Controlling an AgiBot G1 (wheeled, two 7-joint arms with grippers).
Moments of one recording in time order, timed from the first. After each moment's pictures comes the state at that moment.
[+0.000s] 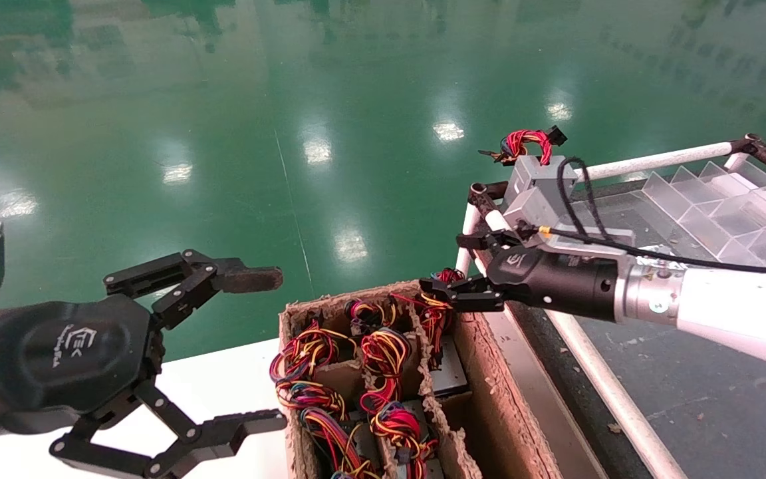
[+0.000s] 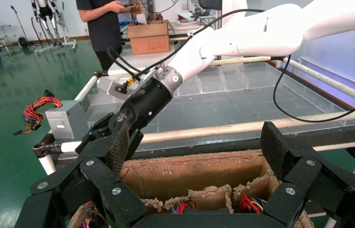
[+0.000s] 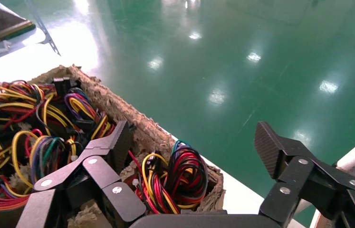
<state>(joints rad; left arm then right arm) -1.09 0.59 0.34 -1.27 0.69 1.47 -0.15 1.49 -1.09 -0.52 0.34 -1.21 -1.24 -0.08</state>
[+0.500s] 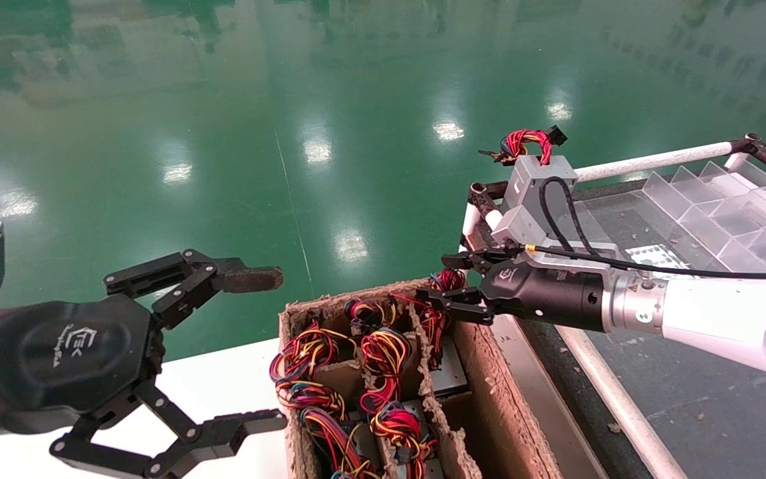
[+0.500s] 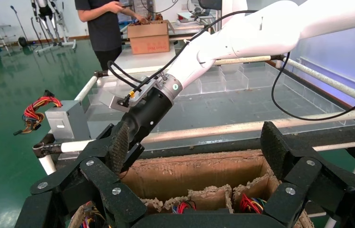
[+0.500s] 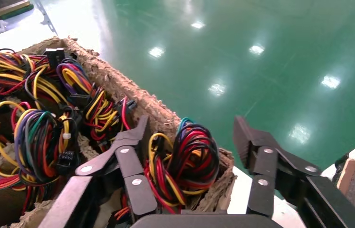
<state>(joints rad) -1.09 0.59 0.34 -1.27 0.69 1.47 -0.15 1.53 -1.14 -0.53 0.17 -1.23 -1.27 -0.21</state>
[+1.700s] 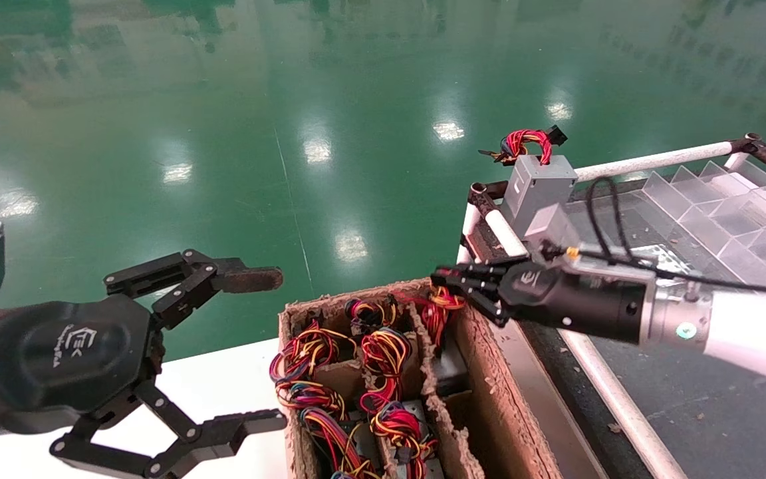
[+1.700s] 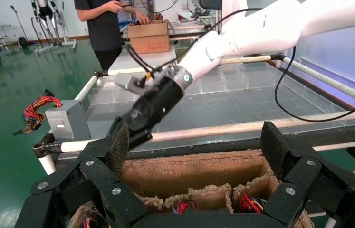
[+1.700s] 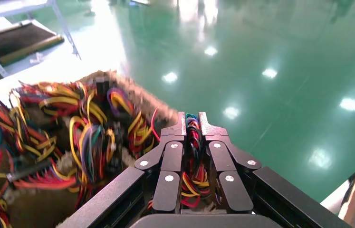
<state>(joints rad) -1.09 0.59 0.34 -1.27 0.69 1.47 -0.15 1.54 -1.09 -0.48 0.10 -1.15 -1.44 -0.28</state>
